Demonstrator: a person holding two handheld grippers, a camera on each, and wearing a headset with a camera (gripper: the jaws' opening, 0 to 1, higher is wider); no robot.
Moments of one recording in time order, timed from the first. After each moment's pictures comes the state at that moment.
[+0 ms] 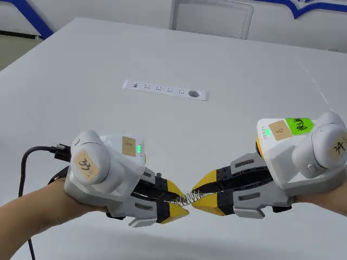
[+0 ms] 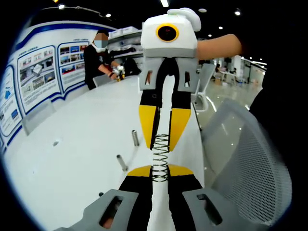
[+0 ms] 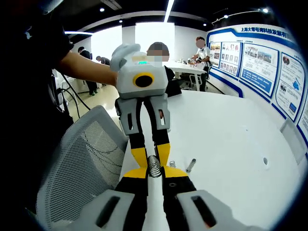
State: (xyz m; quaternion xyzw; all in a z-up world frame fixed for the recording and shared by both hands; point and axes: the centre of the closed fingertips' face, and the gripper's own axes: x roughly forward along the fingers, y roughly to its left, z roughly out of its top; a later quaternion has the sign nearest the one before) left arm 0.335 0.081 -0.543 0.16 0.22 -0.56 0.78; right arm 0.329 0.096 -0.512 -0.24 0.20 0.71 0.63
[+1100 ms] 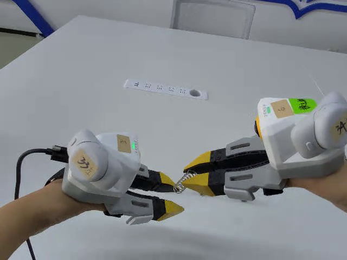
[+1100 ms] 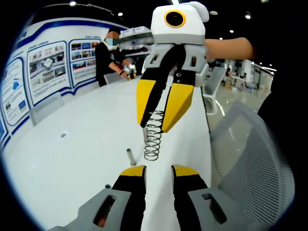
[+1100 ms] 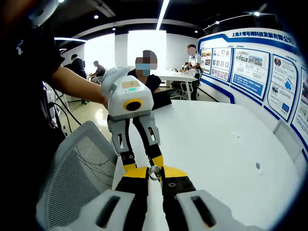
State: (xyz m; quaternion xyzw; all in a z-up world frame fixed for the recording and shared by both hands) left arm 0.347 0.099 -0.546 0.14 0.22 -0.52 0.81; right arm 0.354 0.110 -0.484 -0.21 0.18 0.68 0.67
